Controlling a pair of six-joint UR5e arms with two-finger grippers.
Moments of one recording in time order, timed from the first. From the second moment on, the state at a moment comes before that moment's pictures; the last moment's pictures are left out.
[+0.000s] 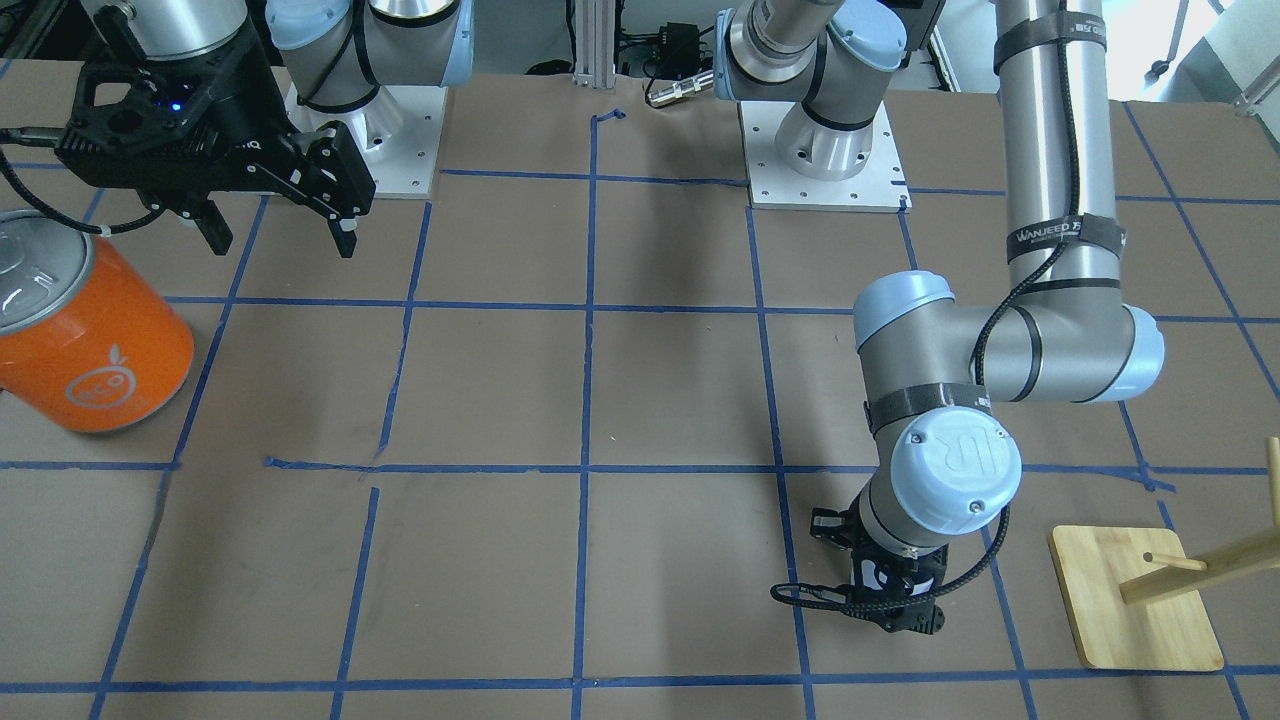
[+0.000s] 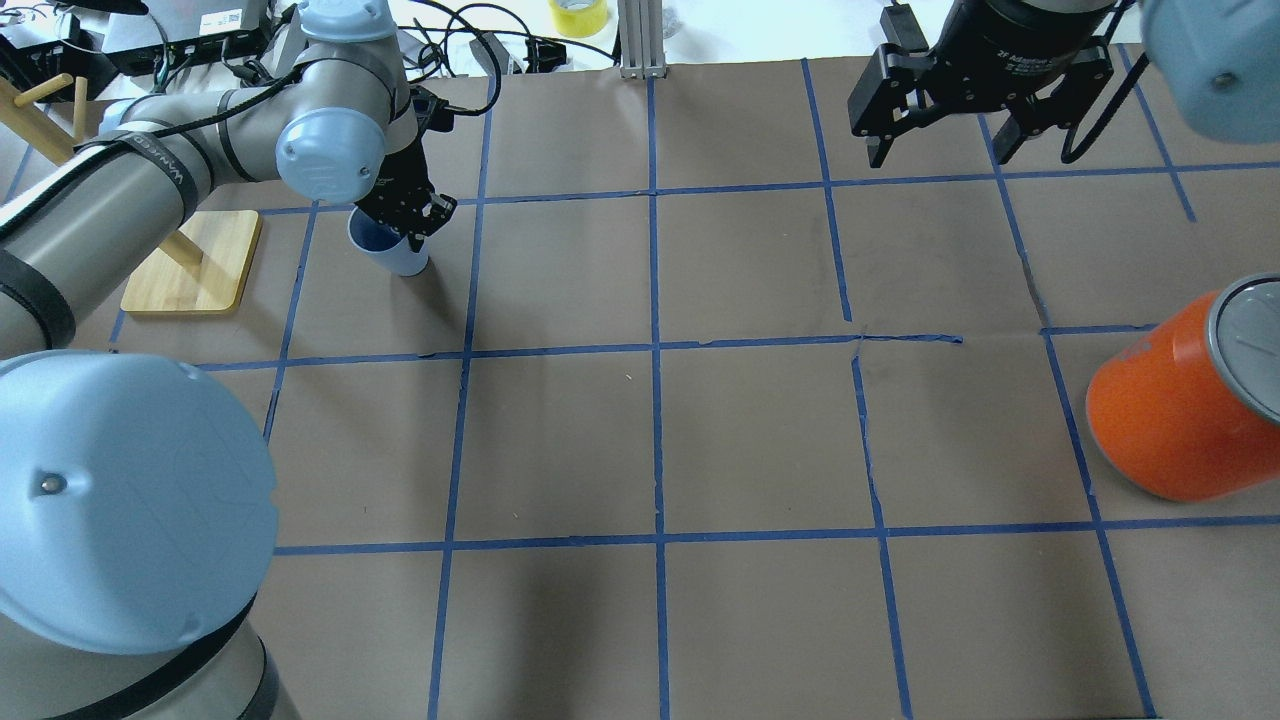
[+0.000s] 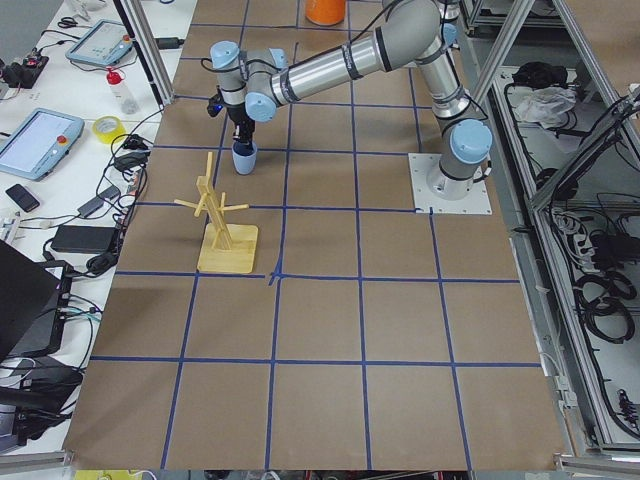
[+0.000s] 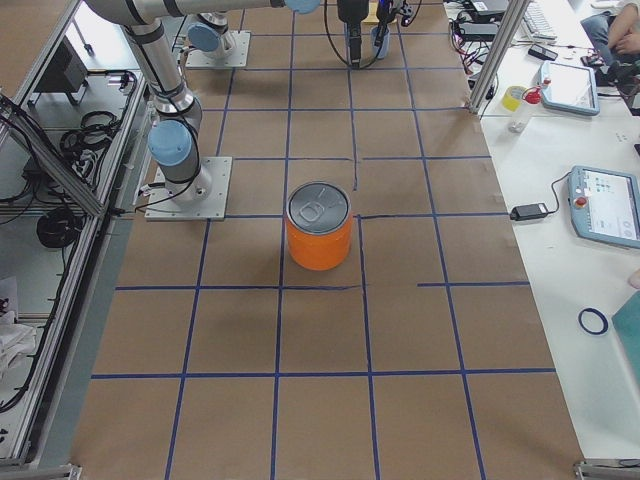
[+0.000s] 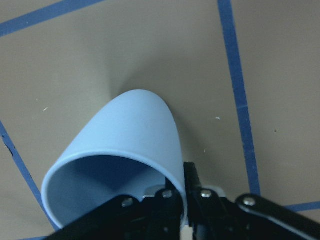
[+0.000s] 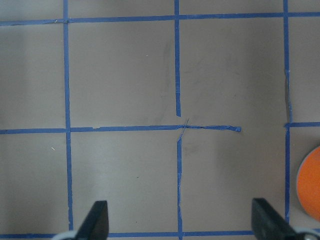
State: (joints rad) left arm -1.55 -2.17 -1.42 -1.19 1.72 0.25; right arm 1.60 -1.57 1.49 -1.62 -1.56 0.04
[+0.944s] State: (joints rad) left arm -1.56 -2.03 -1.37 -1.28 1.70 0.24; right arm 1.60 -1.57 1.49 -1.62 -1.56 0.05
